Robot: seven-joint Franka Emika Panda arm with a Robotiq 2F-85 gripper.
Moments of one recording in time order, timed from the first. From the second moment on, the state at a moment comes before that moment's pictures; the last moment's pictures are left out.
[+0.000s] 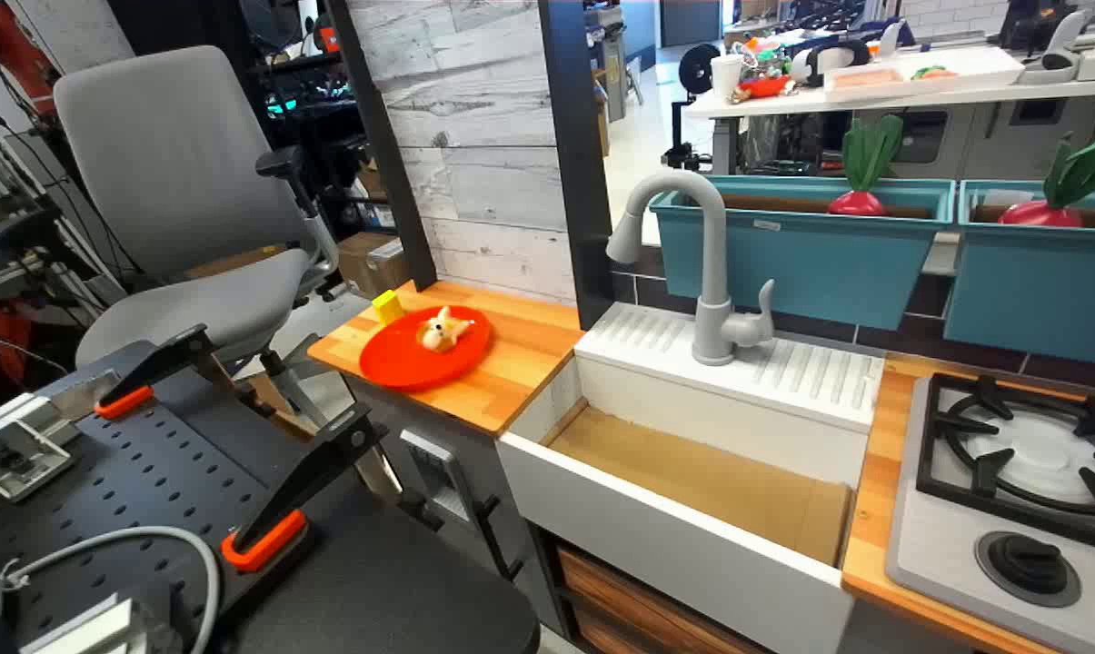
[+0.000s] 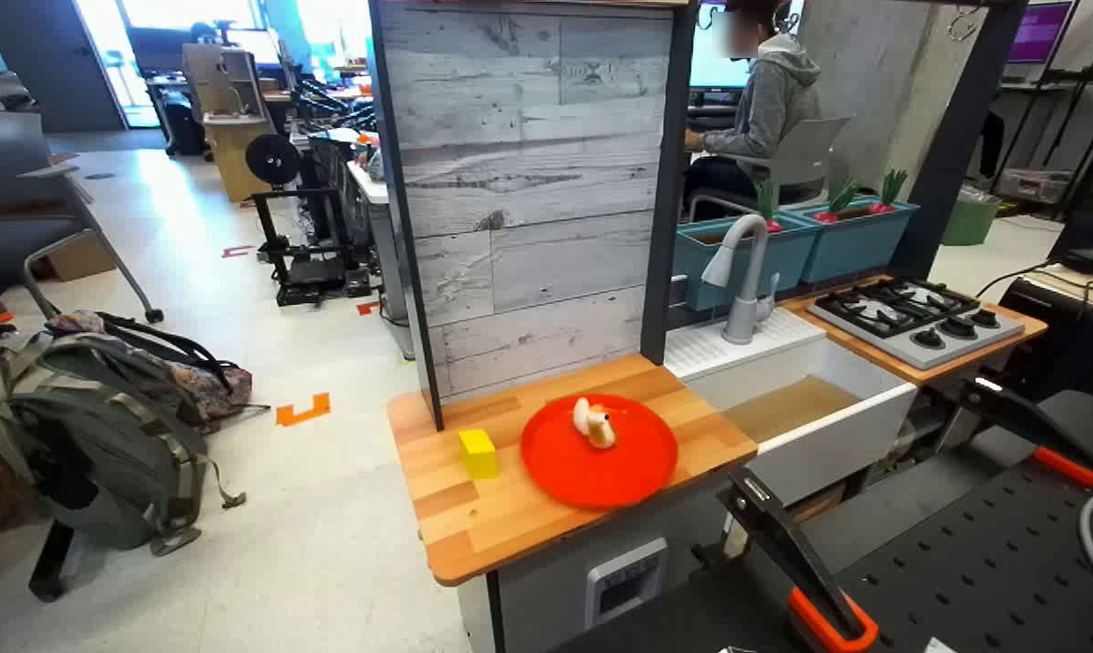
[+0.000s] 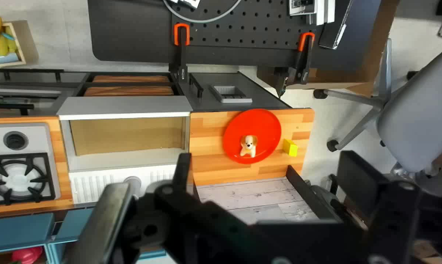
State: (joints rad) arm -0.05 -0.73 -0.41 -2.44 -0.01 1.75 -0.49
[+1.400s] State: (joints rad) arm -0.05 -0.68 -0.41 -2.44 0.02 1.81 -0.46
